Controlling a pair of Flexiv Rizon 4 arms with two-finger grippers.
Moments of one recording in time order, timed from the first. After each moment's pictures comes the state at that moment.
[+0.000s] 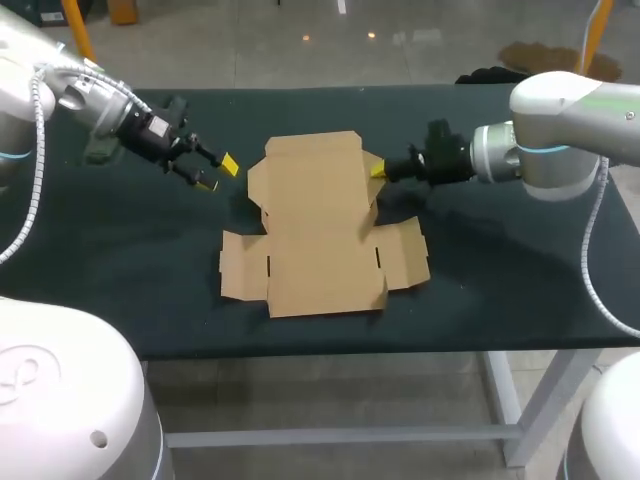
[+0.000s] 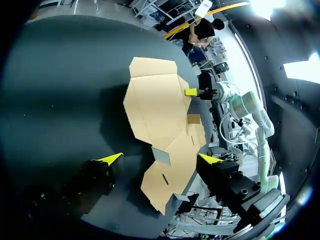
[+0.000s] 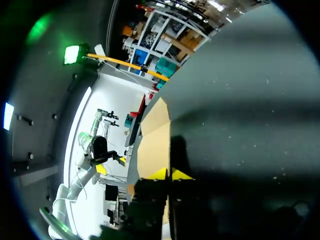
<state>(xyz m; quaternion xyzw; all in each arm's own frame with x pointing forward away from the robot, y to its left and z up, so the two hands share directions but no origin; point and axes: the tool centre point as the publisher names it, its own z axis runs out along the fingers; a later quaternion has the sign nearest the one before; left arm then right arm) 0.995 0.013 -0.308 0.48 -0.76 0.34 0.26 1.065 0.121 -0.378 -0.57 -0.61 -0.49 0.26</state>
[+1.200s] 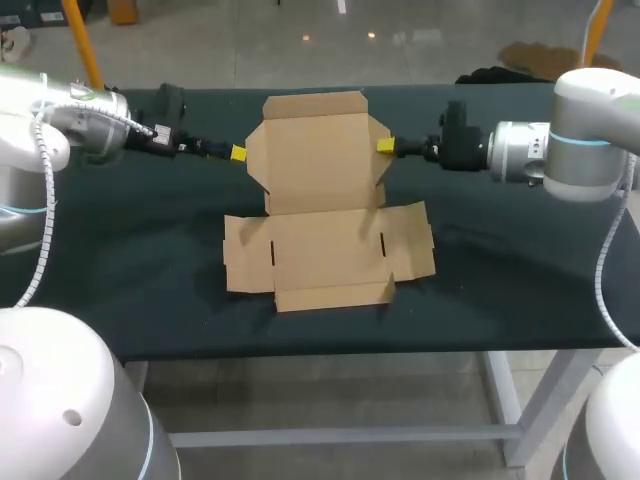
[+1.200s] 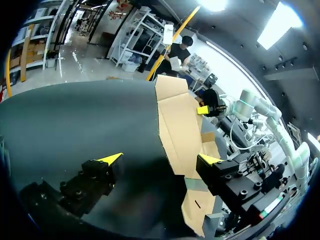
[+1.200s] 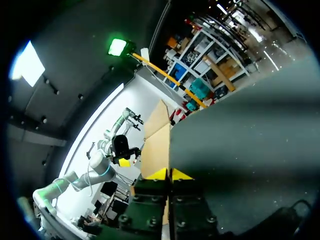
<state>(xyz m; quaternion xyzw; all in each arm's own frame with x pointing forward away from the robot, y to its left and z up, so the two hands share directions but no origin) 1.035 -0.005 -0.285 0.38 -0.78 0.50 0.07 1.060 0.115 -0.305 -0.44 -0.62 -0.62 0.18</state>
